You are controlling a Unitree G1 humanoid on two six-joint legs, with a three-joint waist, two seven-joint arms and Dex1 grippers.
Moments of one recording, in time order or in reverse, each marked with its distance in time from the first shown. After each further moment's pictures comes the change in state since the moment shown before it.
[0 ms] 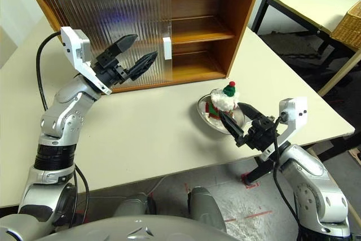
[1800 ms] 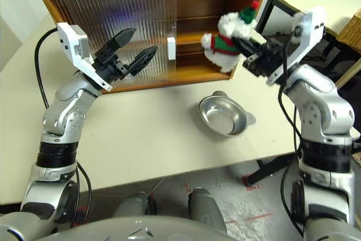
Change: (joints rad) left arm -0.026 -0.018 0.000 0.015 0.010 -0.042 0.020; right arm -0.706 -0.183 0.038 0.365 -0.025 0.011 0.031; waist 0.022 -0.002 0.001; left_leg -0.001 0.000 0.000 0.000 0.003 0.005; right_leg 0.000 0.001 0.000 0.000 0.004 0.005
